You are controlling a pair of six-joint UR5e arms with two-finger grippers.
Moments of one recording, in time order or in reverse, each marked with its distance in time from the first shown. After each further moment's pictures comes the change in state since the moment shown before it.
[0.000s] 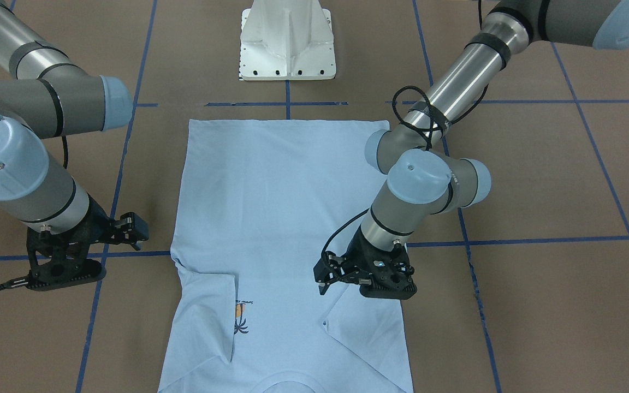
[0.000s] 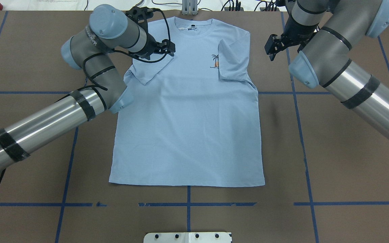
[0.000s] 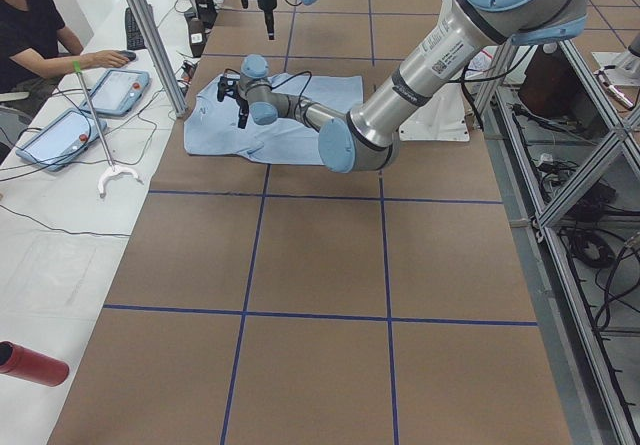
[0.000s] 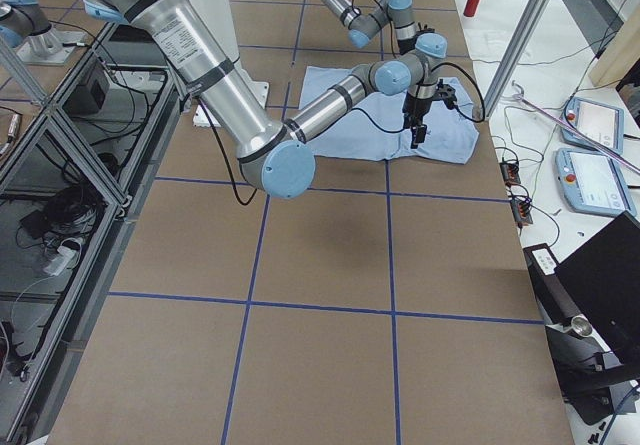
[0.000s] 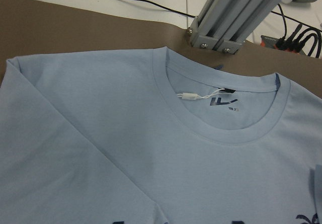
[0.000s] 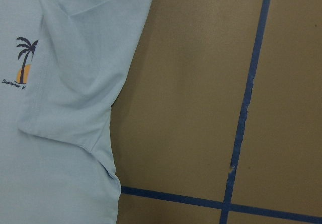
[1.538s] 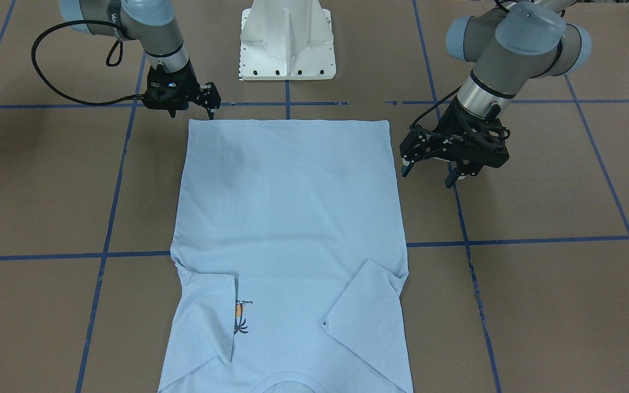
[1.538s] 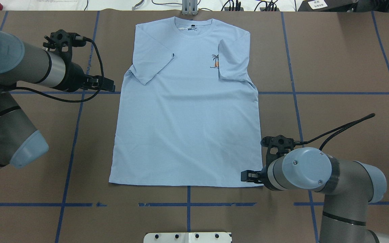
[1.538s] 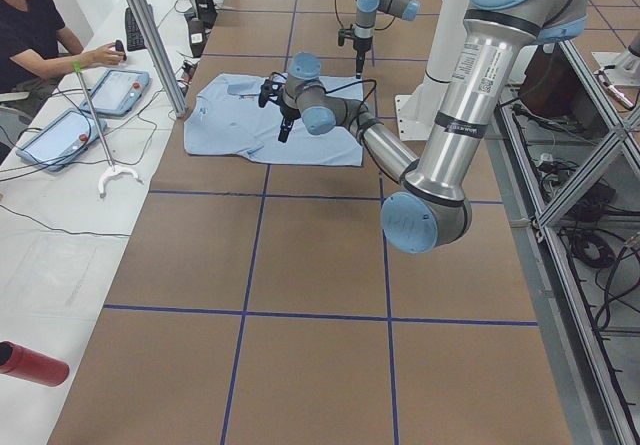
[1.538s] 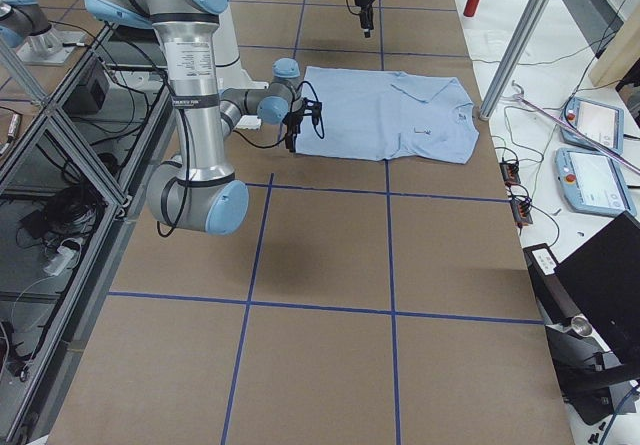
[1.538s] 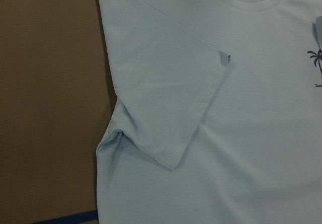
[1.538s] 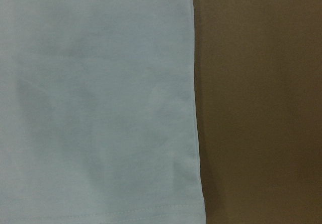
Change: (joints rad) left arm -0.010 0.521 -0.814 0.377 -0.035 0.204; right arm -0.673 -0.451 0.472 0.254 -0.380 0.835
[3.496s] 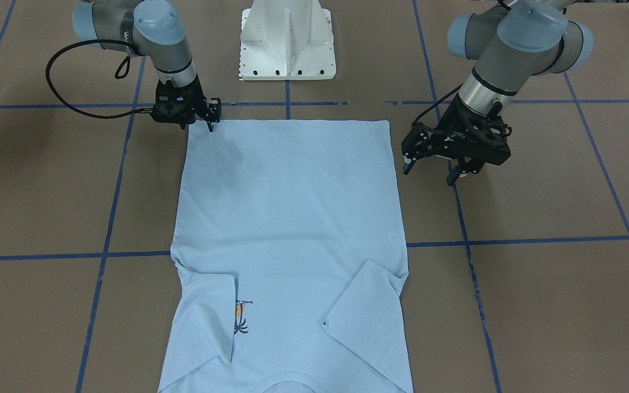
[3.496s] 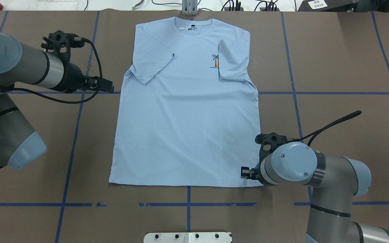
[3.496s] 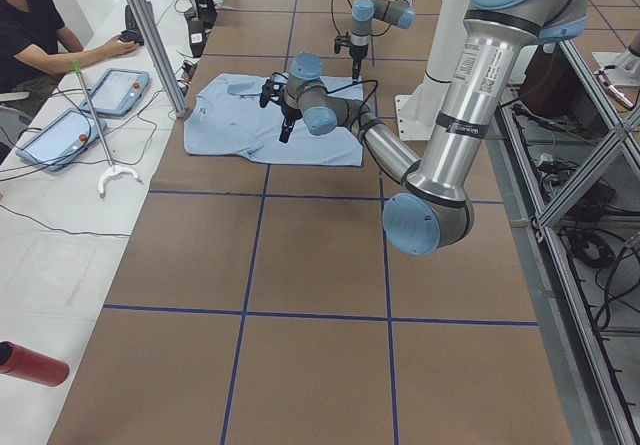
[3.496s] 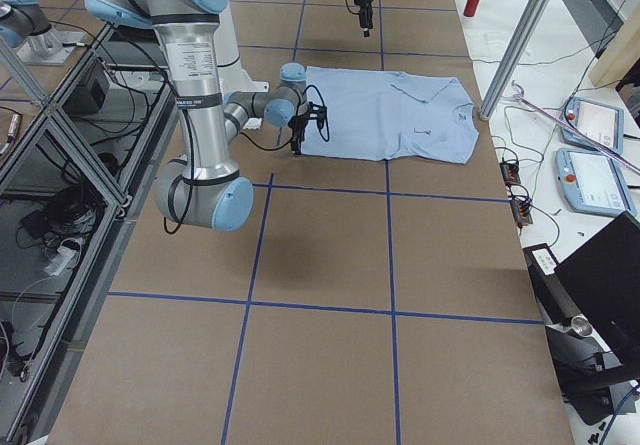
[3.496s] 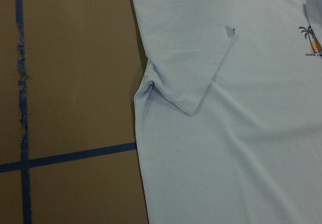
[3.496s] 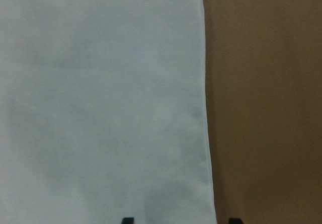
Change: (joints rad) left arm 0.000 0.005 -0.007 0.003 0.000 0.001; right arm 0.024 0.044 -0.064 0.001 0.024 -0.008
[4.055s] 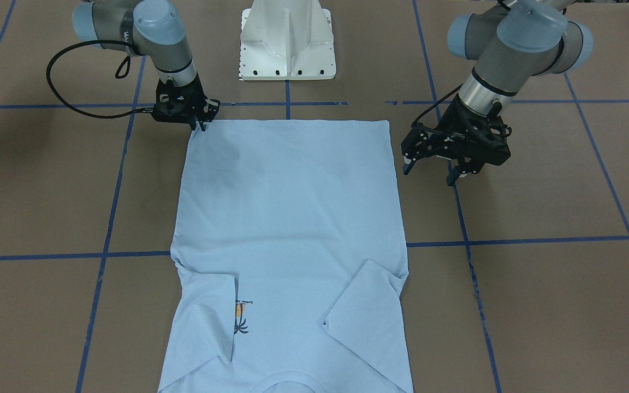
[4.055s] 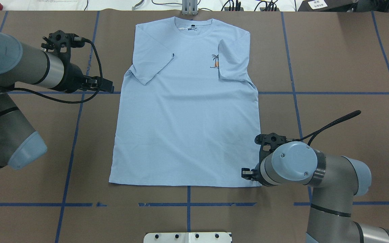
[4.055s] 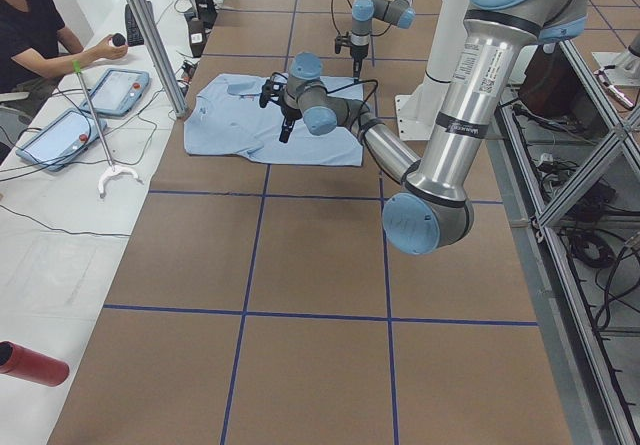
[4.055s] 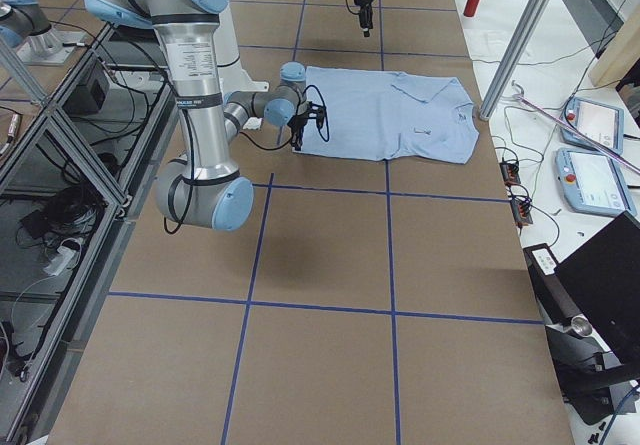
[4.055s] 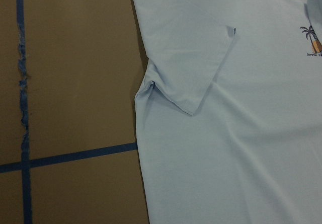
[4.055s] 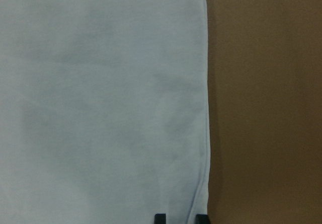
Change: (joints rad) left arm 0.000 -0.001 0.001 0.001 0.000 0.000; right arm 0.002 0.000 0.002 0.000 0.011 -0.003
